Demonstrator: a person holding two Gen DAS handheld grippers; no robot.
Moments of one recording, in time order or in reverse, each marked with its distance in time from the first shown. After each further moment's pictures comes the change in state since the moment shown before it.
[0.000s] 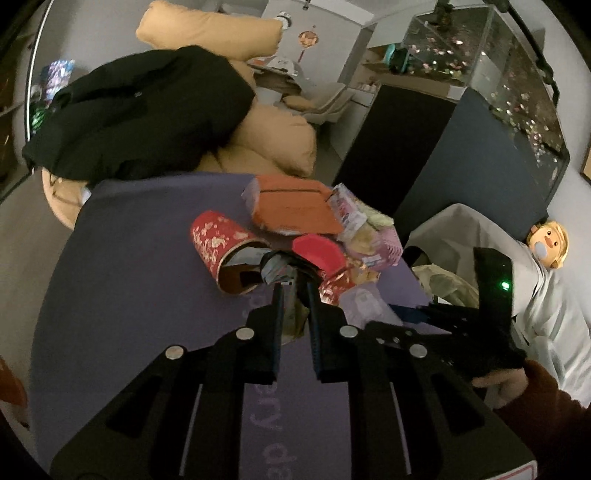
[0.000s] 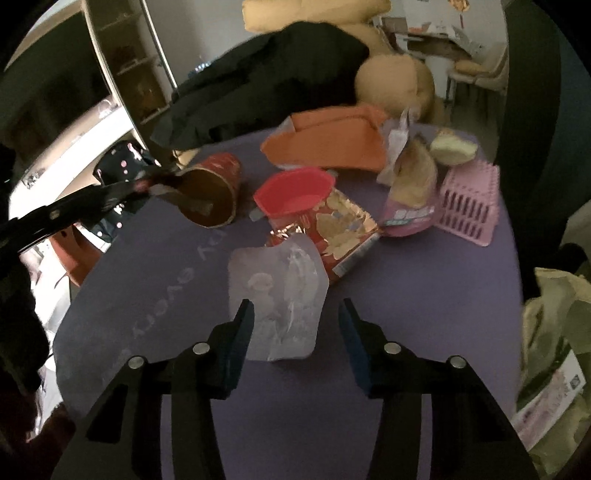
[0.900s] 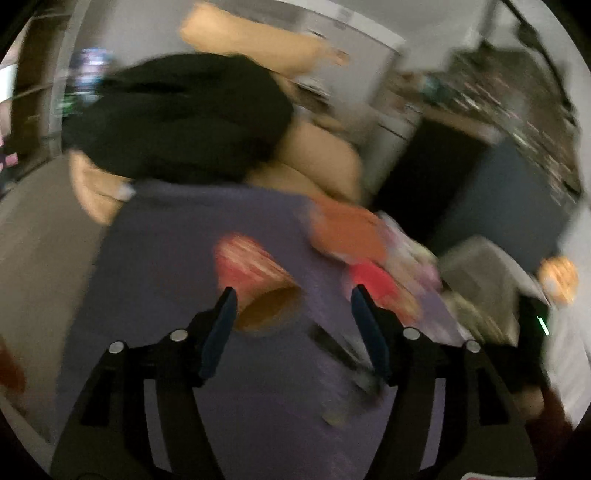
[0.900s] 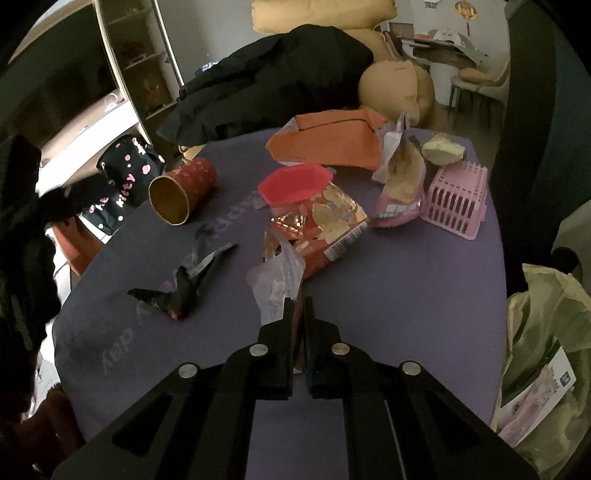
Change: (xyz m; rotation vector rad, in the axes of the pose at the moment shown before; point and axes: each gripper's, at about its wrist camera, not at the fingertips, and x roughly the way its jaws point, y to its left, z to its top) left arm -0.017 0.071 0.013 -0.128 -0.101 0.097; right arm -0.027 -0.005 -0.018 -0.027 -0.028 0.003
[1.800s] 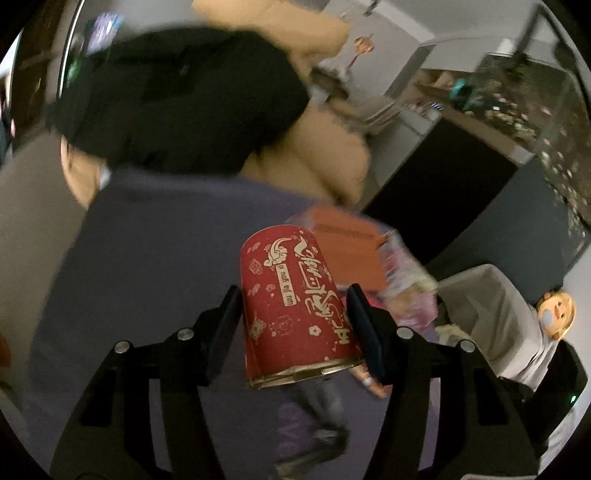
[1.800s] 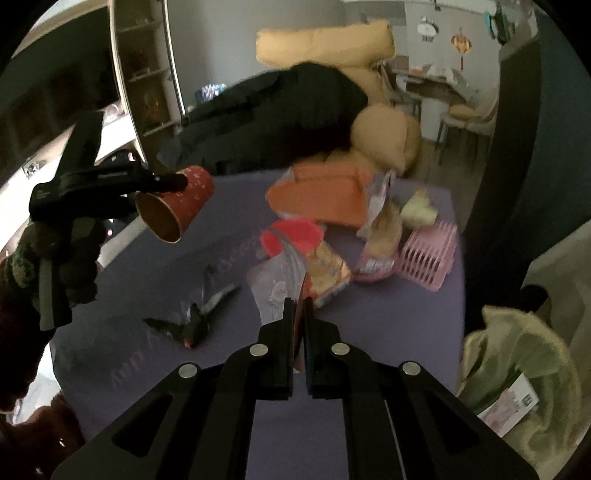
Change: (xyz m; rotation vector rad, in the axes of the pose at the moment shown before) left arm 0.047 -0.046 0.038 -0.046 0.082 -0.022; right arm -0.061 0.013 0.023 -0.063 -0.163 -0.080
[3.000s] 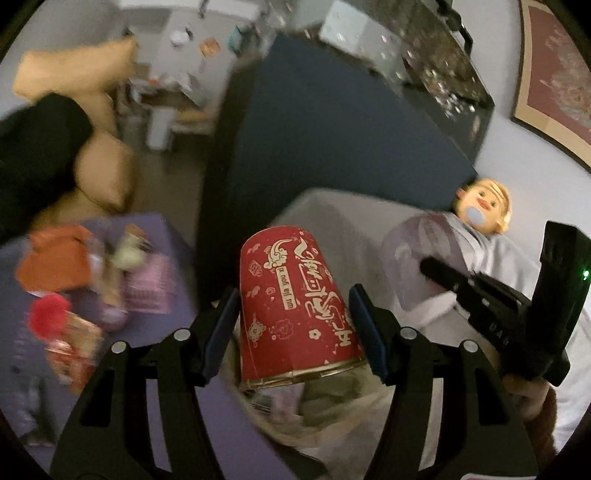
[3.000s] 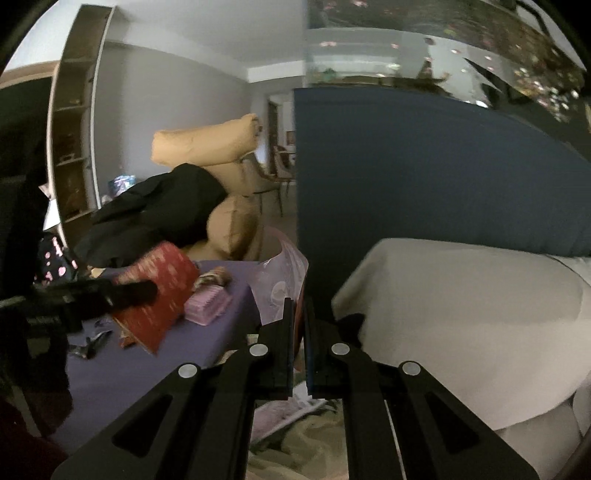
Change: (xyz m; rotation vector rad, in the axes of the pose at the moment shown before) left arm 0.044 -0.314 -0.108 0.400 0.042 -0.358; right arm -0.189 -0.181 -0.065 0.160 -0.319 -0.361
